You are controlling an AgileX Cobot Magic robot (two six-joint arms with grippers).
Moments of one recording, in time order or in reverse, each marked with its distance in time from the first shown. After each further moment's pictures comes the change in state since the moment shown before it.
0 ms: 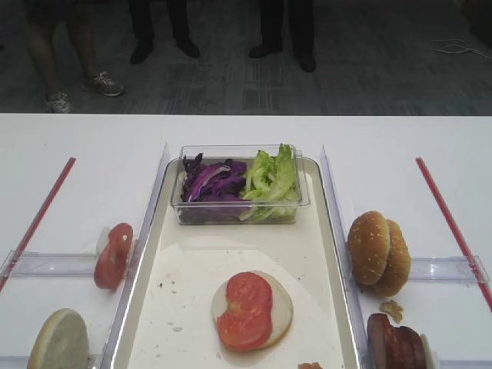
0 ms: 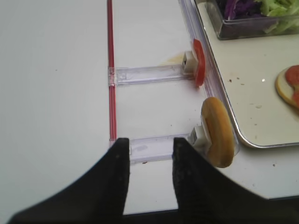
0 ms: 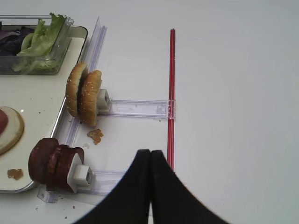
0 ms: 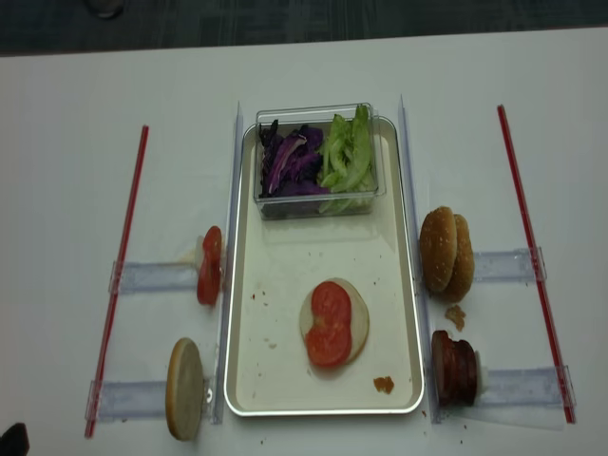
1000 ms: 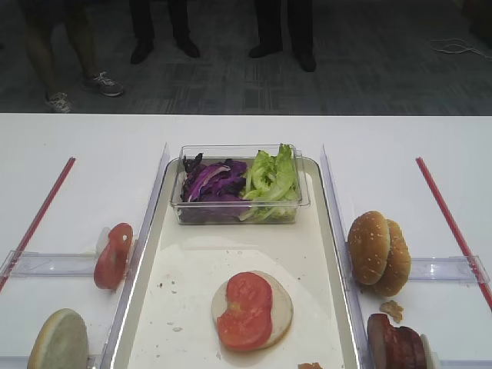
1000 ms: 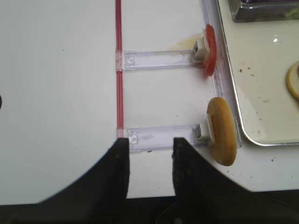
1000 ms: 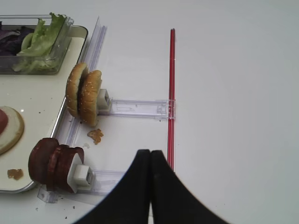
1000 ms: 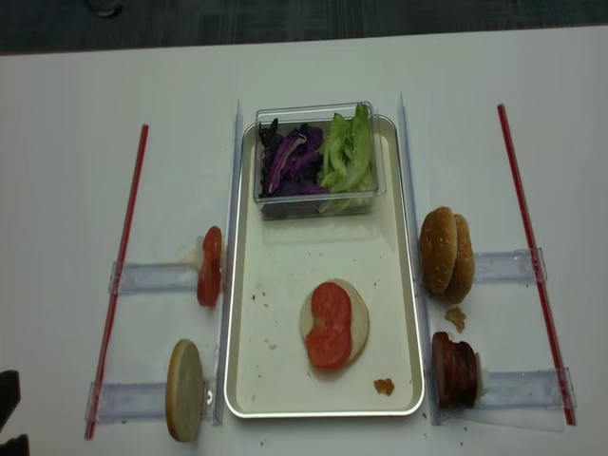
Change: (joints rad) left arm 0.000 0.341 -0.160 0.030 0.015 -0.040; right arm 0.000 0.000 0.000 0.000 0.000 0.000
